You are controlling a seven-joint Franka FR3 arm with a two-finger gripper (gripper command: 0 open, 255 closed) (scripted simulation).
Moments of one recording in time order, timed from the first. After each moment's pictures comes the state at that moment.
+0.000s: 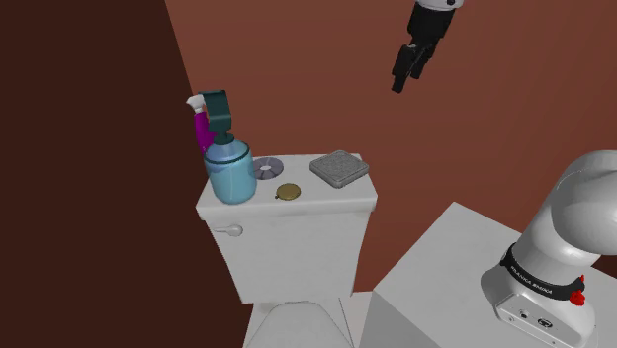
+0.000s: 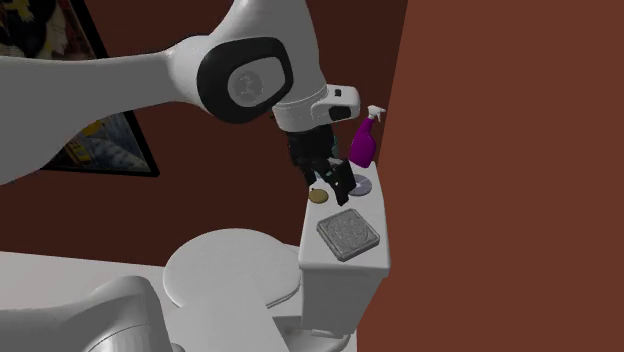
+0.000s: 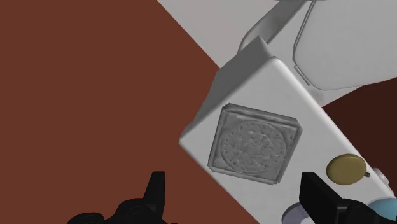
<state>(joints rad) 0.02 -0.69 0.08 -2.30 -0.07 1.83 -0.01</state>
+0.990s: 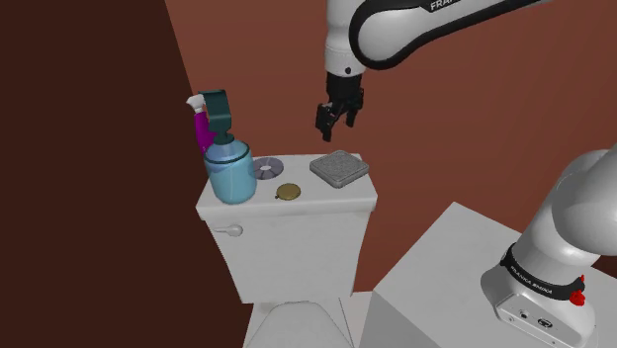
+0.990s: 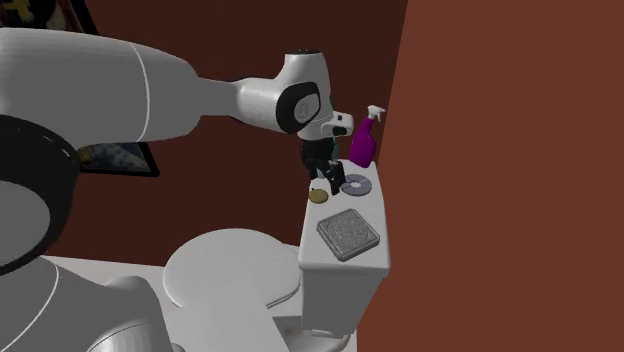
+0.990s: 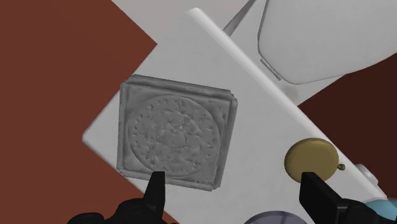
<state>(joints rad) 0.04 -0.24 0.29 -2.18 -0.06 2.04 0.30</state>
